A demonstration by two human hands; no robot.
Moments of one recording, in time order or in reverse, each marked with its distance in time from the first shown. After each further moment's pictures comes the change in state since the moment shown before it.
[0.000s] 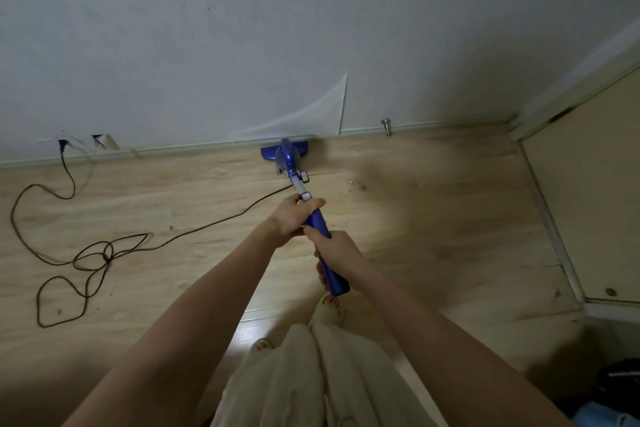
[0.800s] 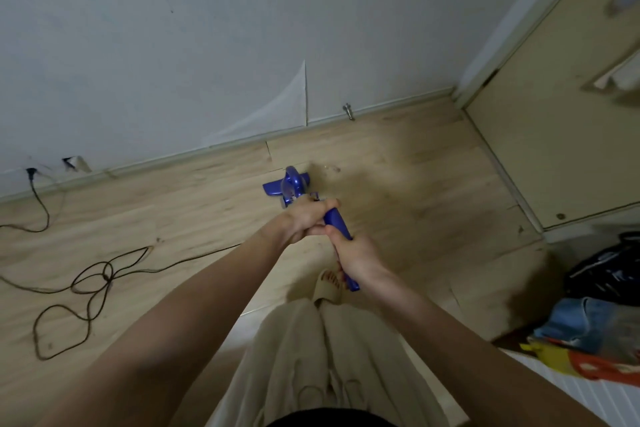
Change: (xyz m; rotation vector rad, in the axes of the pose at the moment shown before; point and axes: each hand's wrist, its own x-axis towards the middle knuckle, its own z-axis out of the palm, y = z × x) left_hand -0.115 -0.071 0.038 0.224 -0.153 0.052; right_hand -0.130 0.101 0.055 0.102 0.387 0.004
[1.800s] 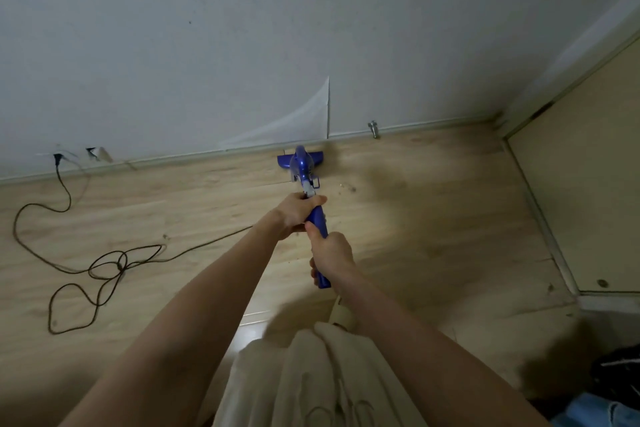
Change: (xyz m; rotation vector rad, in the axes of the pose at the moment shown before) left_hand 0.106 0.073 -0.016 -0.056 0.115 -0.033; right_hand 0.118 -0.082 -0.023 -0.034 -0.193 -0.037
